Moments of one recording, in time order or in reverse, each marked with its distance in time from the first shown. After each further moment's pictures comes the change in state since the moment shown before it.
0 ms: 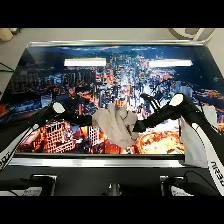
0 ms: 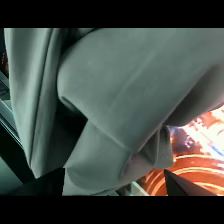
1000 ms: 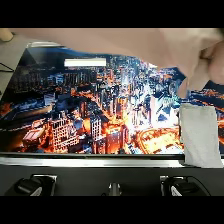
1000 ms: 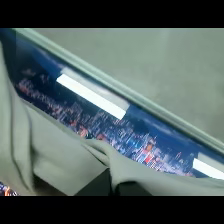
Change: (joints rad) left arm -0.008 0.804 0.645 0.344 0.156 -0.113; right arm -0.002 0.470 0.945 -0.391 -0.029 0.198
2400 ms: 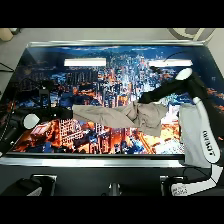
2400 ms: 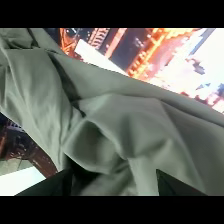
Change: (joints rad) left arm -0.004 -0.301 -0.767 0.235 -0.057 -0.158; right arm -0.149 -0.743 -0.425 0.373 0.070 -0.185
